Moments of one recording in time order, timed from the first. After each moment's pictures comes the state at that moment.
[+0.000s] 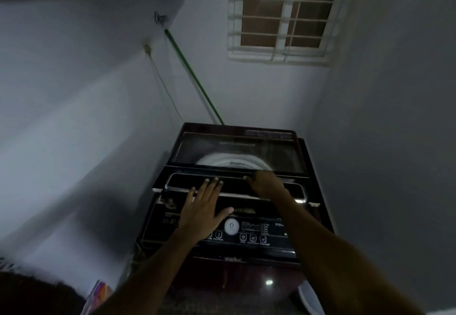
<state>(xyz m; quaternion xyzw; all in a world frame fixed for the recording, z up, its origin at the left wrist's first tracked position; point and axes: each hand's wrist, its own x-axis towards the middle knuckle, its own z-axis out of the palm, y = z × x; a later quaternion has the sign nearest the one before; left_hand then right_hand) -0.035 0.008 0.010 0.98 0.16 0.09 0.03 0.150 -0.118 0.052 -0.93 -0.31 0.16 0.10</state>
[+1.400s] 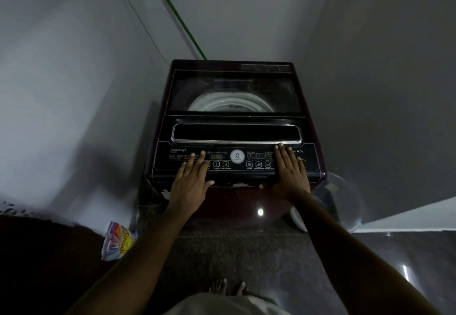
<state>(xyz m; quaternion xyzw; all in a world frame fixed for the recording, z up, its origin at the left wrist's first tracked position) -0.136 0.003 -0.063 0.99 0.14 0.04 0.04 0.023 -0.243 -0.040 -0.95 -0.30 0.08 0.09</state>
